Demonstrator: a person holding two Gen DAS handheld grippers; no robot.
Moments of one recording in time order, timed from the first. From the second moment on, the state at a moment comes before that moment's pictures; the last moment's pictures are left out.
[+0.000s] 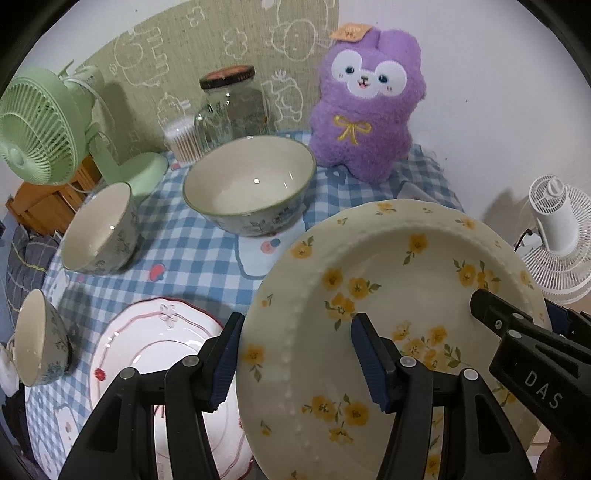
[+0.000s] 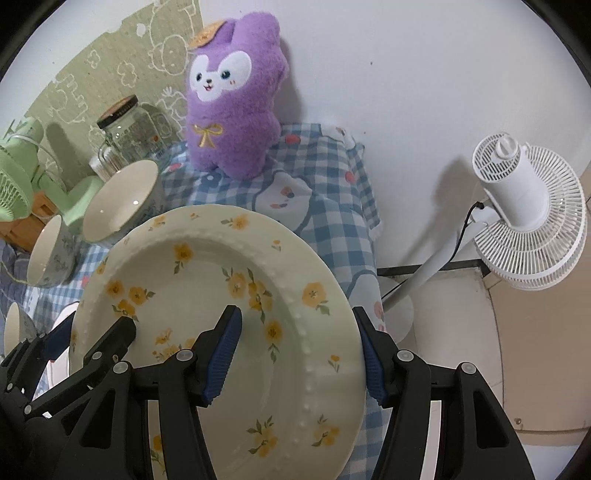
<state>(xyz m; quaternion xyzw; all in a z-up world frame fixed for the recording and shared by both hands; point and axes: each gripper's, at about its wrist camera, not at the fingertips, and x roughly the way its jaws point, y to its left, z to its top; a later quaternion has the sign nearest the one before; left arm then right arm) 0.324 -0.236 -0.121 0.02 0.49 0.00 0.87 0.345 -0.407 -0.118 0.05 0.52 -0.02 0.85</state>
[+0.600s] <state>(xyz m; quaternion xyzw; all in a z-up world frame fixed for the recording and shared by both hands) 0.291 -0.209 -0.079 0.02 0.46 0.00 0.89 0.303 -0.377 -0.075 0.06 0.50 -0.03 0.87</state>
